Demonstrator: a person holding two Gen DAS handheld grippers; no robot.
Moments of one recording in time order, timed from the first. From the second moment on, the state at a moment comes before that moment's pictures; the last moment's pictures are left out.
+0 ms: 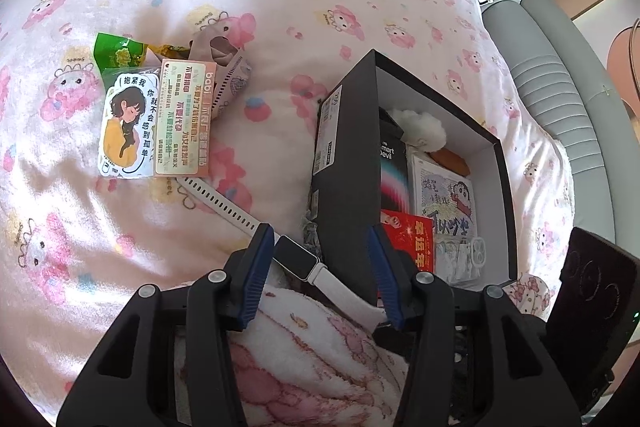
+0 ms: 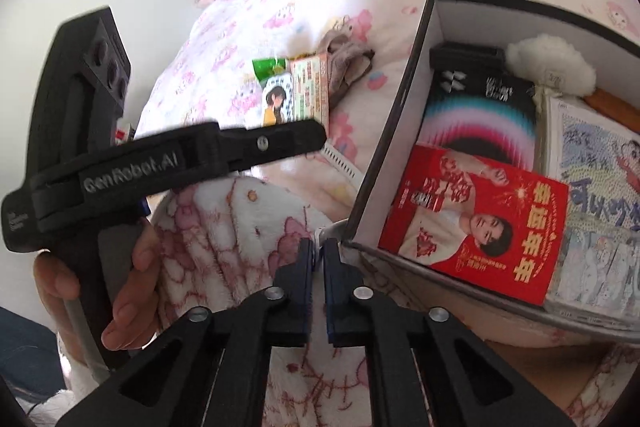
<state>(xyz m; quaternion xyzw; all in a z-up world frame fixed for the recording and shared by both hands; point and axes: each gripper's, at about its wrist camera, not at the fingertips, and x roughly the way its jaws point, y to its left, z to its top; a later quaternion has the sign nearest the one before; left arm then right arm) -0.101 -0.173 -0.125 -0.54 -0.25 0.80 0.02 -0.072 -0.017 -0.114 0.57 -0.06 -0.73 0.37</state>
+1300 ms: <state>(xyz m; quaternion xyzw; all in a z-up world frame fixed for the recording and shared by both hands) -0.156 0.015 -0.168 -0.64 -0.04 0.76 0.13 -0.101 0.216 -0.102 0.52 -0.13 -0.81 0.22</state>
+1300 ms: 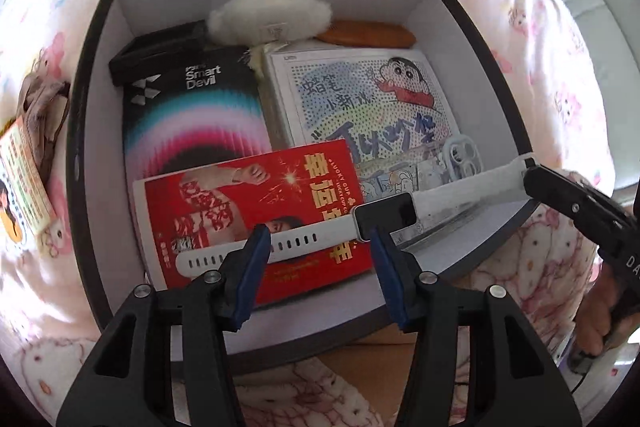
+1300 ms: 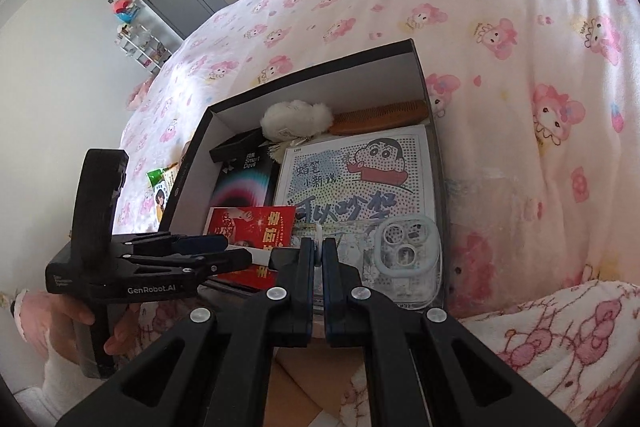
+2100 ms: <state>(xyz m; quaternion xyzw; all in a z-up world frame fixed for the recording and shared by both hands) -0.145 0.010 -0.184 -0.67 -0.01 0.73 0.13 -0.114 0.210 -0.110 0.54 -0.10 -0.80 0.25</state>
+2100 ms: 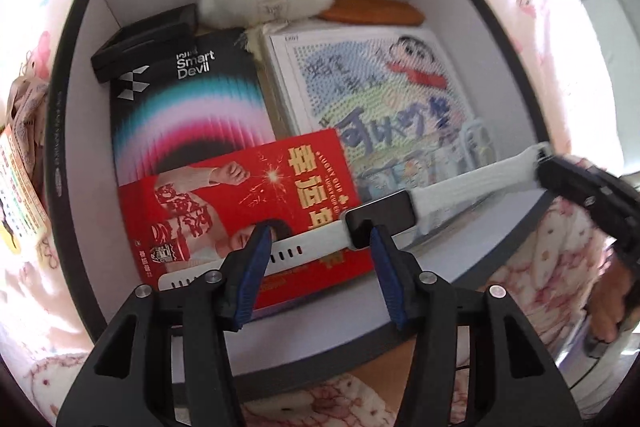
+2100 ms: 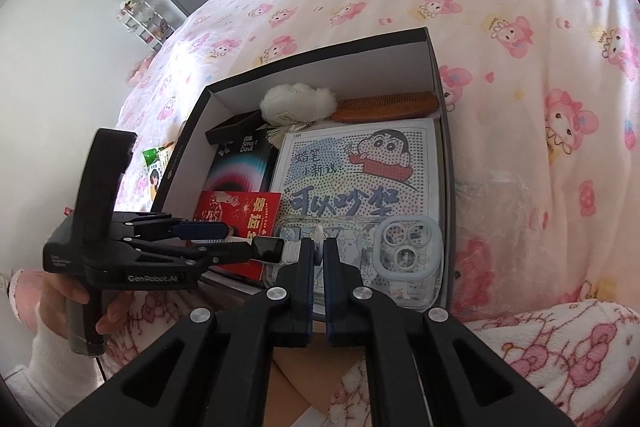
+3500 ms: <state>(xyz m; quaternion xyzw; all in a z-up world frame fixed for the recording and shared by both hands) -0.162 0.069 -0.197 -0.65 0.06 0.73 0.21 -0.122 0.192 -0.070 0.49 -0.11 -0.82 0.29</state>
